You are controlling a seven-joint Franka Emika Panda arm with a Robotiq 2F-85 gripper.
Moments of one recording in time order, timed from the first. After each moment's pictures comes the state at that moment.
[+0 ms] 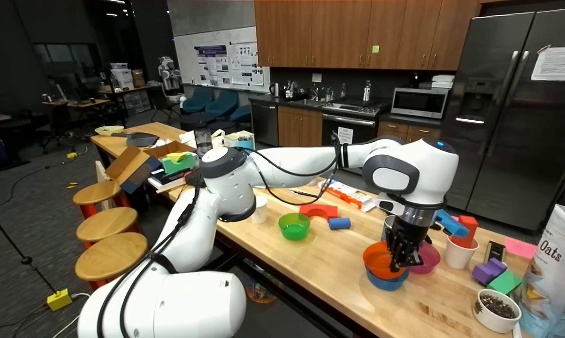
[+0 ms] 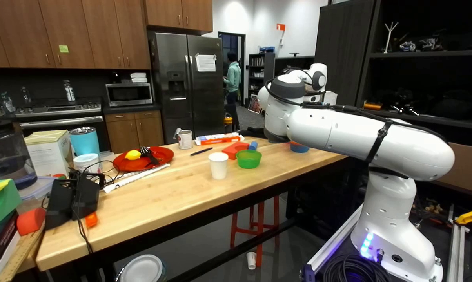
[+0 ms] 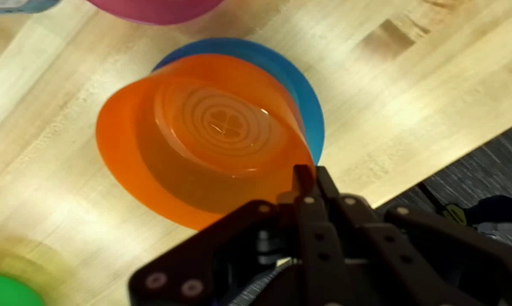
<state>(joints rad) 0.62 1.42 -1.81 -2.03 1.31 1.33 2.59</state>
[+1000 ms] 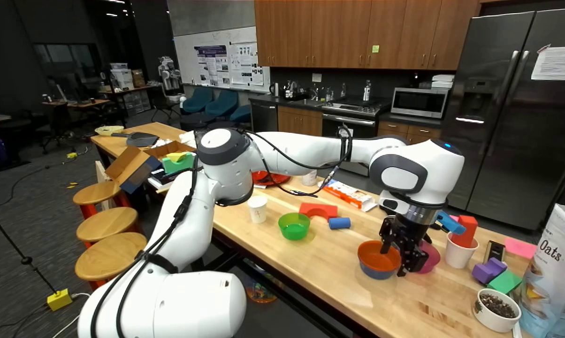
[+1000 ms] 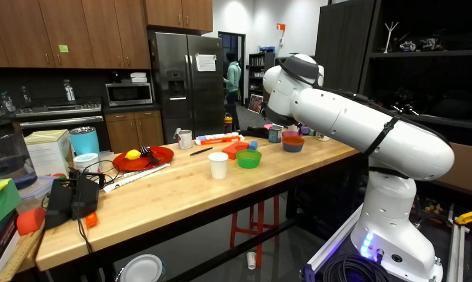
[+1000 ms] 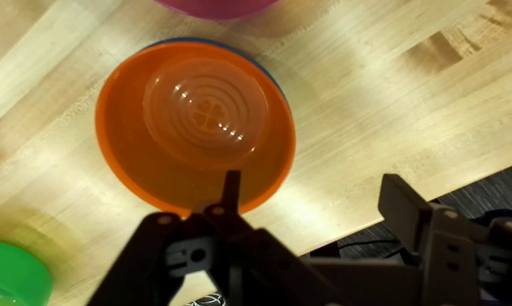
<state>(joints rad) 0.61 1.21 -1.70 -1.97 1.17 1.44 2.58</state>
